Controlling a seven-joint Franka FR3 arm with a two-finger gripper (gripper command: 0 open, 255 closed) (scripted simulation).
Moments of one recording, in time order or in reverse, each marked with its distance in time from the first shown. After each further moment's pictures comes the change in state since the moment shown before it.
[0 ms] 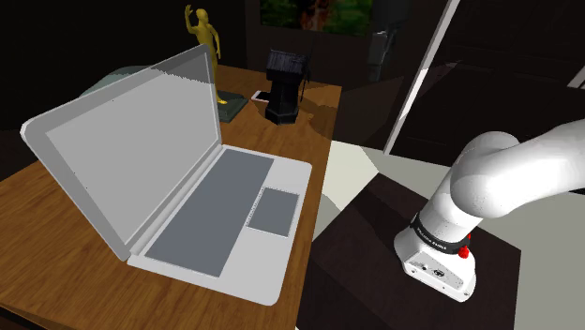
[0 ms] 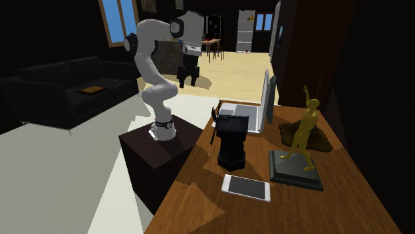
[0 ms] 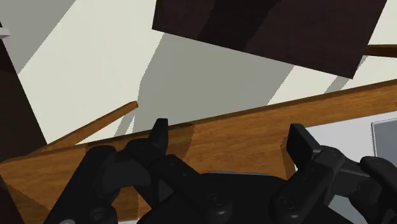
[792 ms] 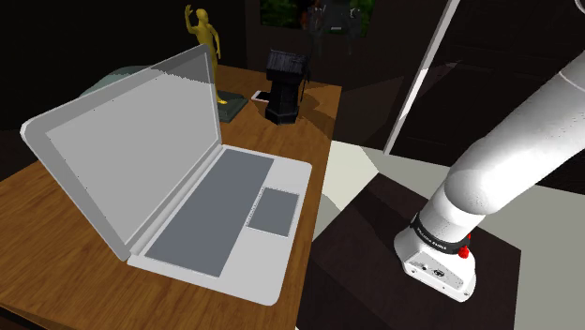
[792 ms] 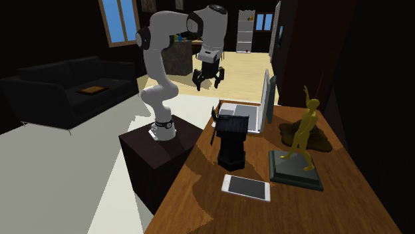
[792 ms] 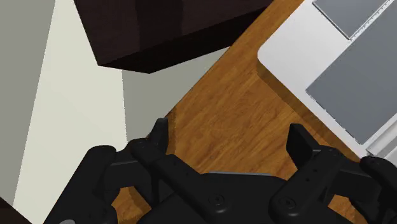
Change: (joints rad) arm -0.124 0.529 0.017 0.487 0.212 -0.124 0.474
